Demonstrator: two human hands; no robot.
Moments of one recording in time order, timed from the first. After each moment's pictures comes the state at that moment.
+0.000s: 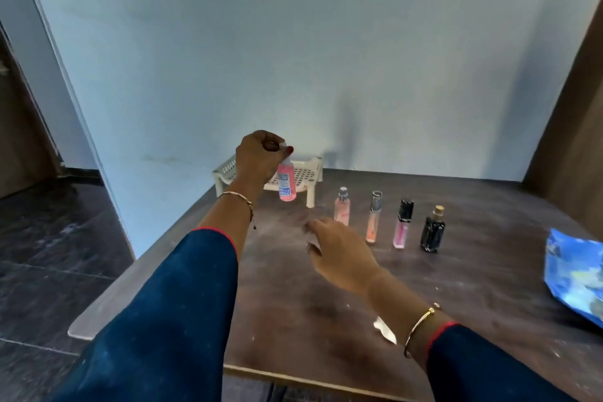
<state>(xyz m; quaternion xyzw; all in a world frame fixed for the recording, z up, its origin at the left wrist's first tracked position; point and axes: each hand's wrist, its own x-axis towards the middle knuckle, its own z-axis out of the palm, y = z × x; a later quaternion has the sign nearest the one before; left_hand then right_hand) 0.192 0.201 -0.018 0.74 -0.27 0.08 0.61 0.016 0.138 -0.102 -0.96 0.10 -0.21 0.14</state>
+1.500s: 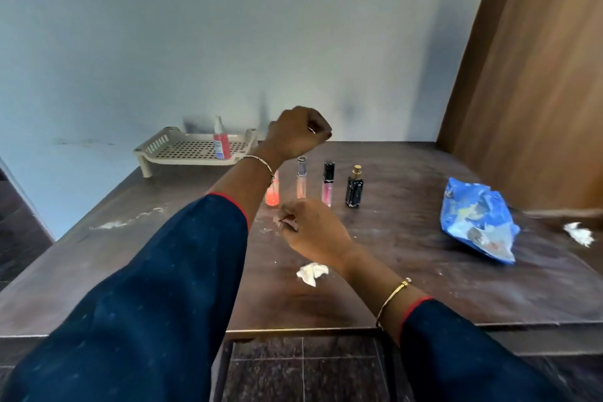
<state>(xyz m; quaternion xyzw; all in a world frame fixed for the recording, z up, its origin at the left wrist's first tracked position) 0.081 0.086 -0.013 0.75 -0.53 0.02 0.39 -0.053 0.107 -0.111 -0.94 0.16 -0.22 0.19</state>
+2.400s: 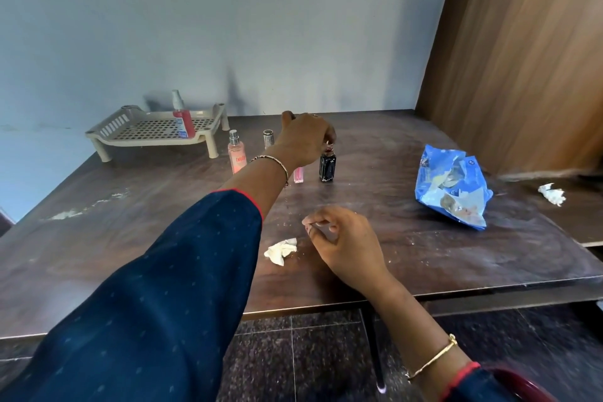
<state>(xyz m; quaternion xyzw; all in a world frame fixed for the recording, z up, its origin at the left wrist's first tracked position) 0.028 0.032 -0.064 0.78 -0.60 0.11 0.14 -0.146 0.080 -0.165 -0.86 0.24 -0.35 0.28</state>
